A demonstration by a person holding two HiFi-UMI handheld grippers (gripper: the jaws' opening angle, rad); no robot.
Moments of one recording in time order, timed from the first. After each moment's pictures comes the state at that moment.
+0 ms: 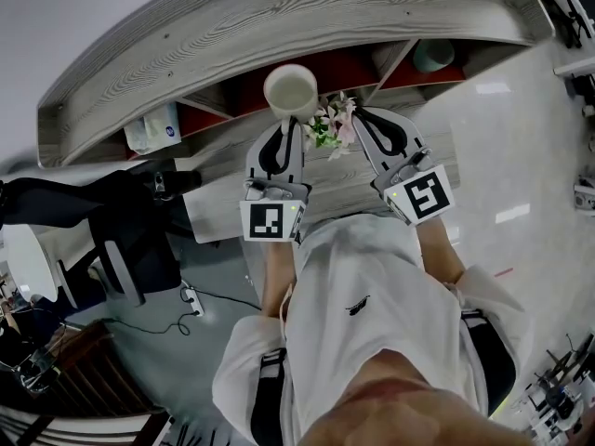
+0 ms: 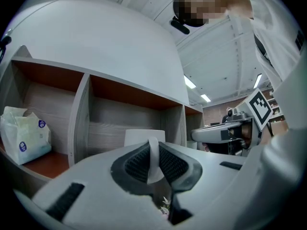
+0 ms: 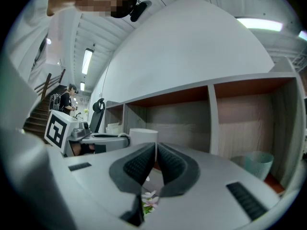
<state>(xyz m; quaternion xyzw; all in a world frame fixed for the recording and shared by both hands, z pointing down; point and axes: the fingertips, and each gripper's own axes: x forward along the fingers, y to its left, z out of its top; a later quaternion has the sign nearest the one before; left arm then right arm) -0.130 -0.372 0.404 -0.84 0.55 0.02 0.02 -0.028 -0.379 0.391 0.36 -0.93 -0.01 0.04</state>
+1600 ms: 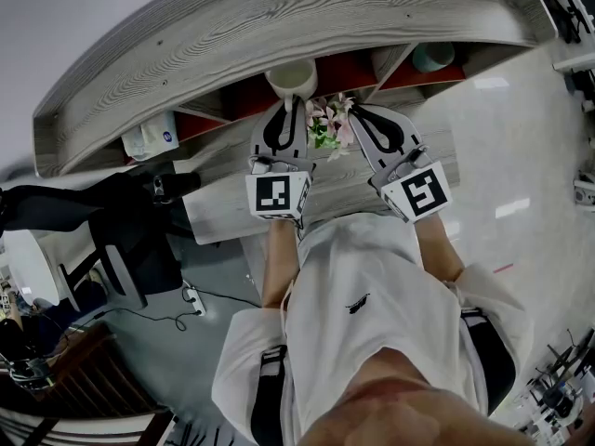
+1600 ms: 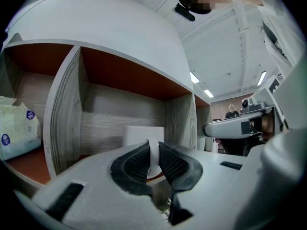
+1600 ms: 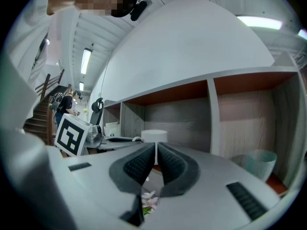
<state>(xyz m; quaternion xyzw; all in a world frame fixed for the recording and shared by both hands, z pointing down) -0.122 -0.419 0.425 -0.83 0.55 -0.01 0.00 -0.032 -0.389 0.396 0.36 -0.93 0.00 0.04</state>
